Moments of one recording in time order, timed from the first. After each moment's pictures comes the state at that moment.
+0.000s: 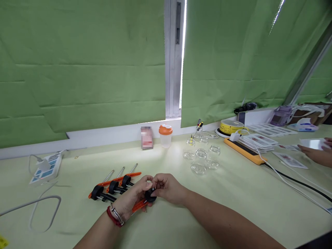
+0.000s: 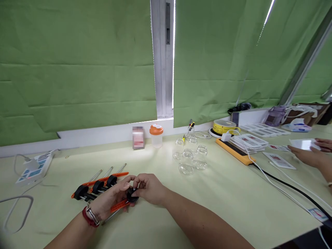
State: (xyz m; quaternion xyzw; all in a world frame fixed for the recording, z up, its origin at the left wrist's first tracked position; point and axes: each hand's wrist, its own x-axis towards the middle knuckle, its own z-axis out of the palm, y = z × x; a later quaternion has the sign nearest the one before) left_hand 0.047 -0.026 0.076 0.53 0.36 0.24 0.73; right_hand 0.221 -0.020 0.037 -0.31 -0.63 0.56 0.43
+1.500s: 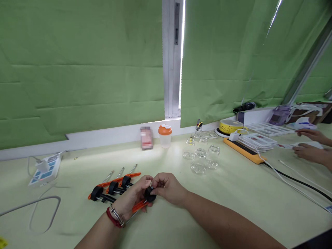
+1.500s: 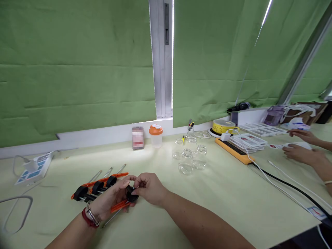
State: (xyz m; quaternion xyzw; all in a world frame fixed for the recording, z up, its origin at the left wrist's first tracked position) left_hand 0.049 -0.025 0.077 0.53 0.36 0.25 0.73; right_hand 0.217 -0.025 0.043 -0.33 -0.61 0.54 0.48
